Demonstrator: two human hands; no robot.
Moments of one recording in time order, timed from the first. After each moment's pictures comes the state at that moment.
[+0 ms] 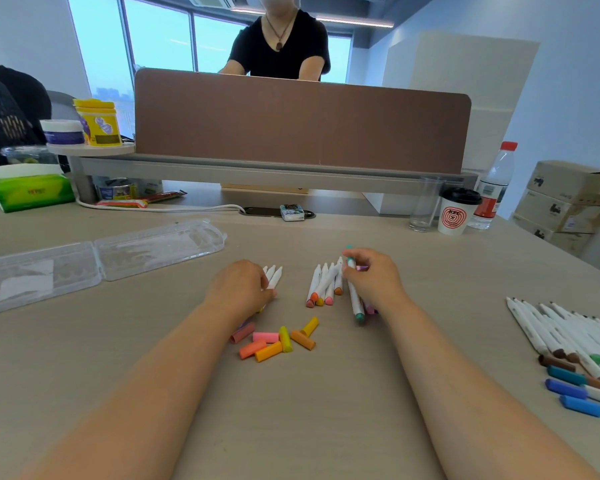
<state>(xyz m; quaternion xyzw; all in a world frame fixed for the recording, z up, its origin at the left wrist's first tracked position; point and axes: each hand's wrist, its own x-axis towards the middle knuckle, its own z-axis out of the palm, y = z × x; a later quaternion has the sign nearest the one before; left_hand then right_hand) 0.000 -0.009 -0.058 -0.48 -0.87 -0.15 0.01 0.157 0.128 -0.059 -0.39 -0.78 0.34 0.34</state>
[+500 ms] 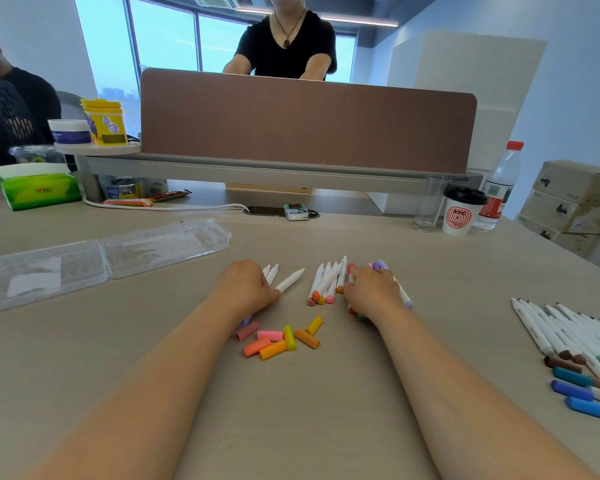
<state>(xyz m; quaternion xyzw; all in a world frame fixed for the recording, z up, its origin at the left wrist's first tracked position) -0.001 -0.008 -0.056 -0.42 -0.88 -0.21 -0.06 0.149 0.123 -0.064 -0.47 -0.88 0.05 0.05</state>
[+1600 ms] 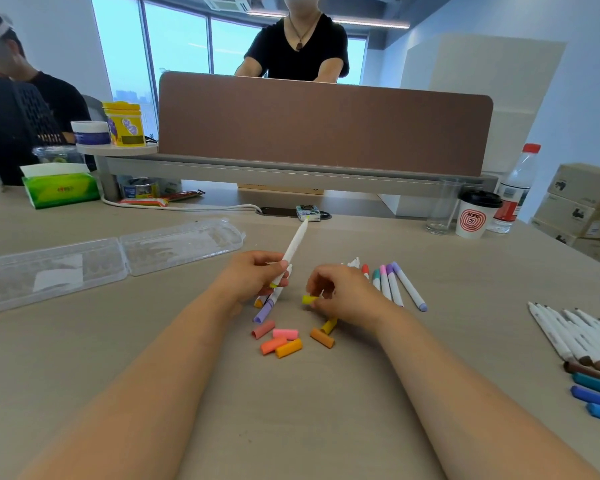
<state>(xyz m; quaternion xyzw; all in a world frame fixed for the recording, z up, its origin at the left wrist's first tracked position) -0.004 -0.027 -0.044 -0.32 -0.69 -0.57 -0.30 0.134 0.078 -0.050 -0.22 -0.94 0.23 0.14</state>
